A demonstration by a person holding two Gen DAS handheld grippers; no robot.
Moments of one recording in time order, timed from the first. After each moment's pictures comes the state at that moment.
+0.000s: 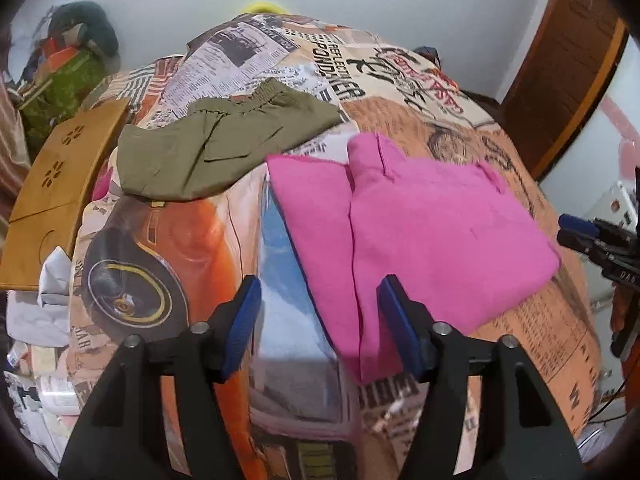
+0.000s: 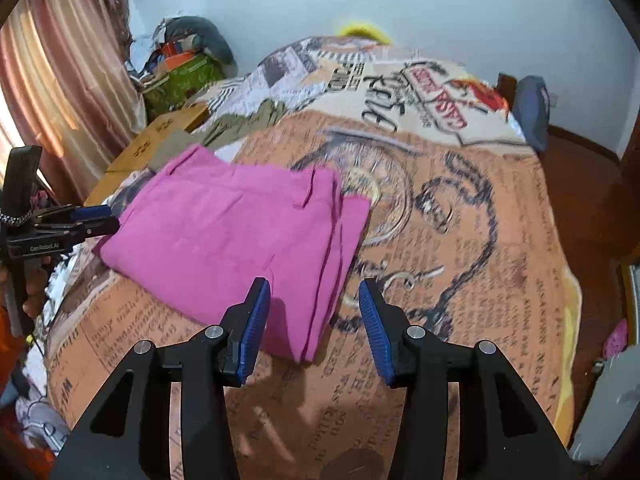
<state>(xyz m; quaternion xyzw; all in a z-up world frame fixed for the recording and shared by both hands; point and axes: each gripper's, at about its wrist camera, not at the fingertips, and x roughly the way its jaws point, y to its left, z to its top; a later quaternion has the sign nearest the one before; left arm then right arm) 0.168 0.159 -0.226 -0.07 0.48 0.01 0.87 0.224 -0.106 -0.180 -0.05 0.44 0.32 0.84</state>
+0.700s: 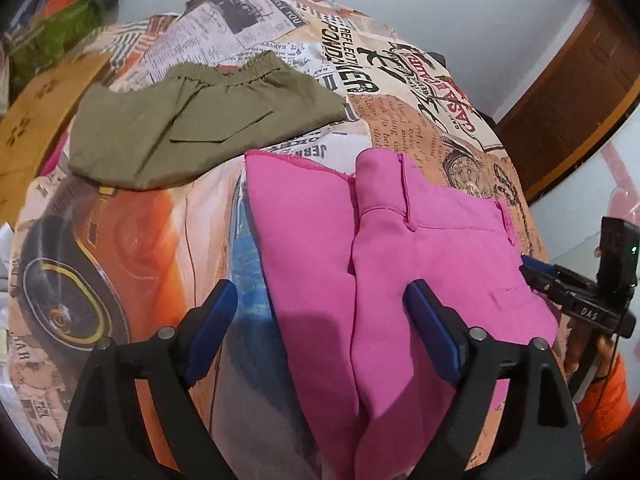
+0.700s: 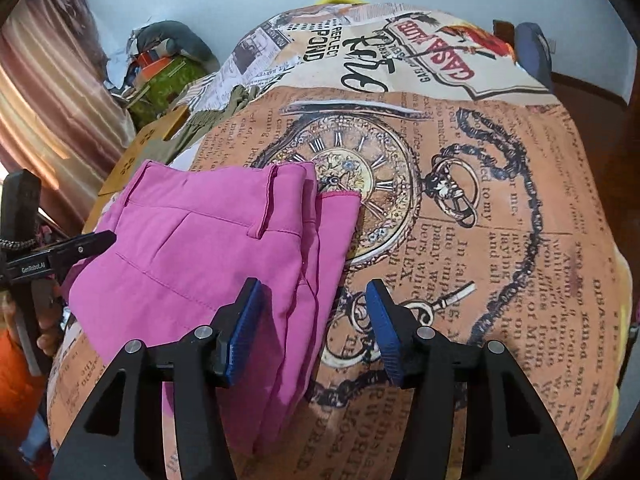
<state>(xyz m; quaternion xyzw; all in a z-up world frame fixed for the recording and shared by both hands) 0.224 0.174 -0.266 -0.16 0.50 -0.01 0.85 0.275 -0.098 -0.228 0.03 0.50 0.32 0.80</state>
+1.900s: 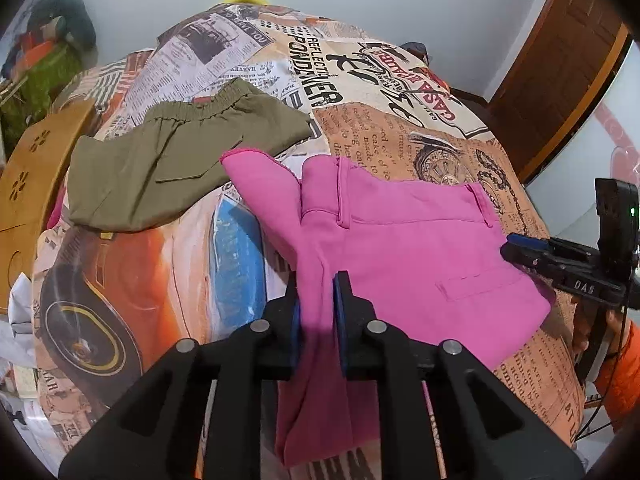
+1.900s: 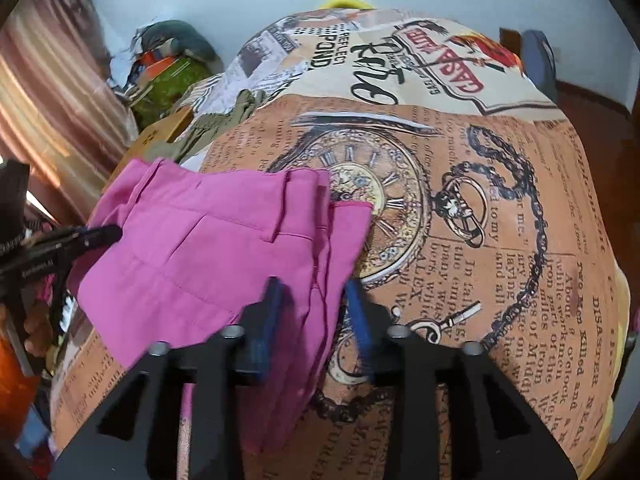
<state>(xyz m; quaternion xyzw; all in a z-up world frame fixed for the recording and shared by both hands) 0.230 0.144 -0.242 -0.08 0.49 -0.02 0.87 0.280 -0.092 -0.219 0.02 0.50 0.32 0.81</state>
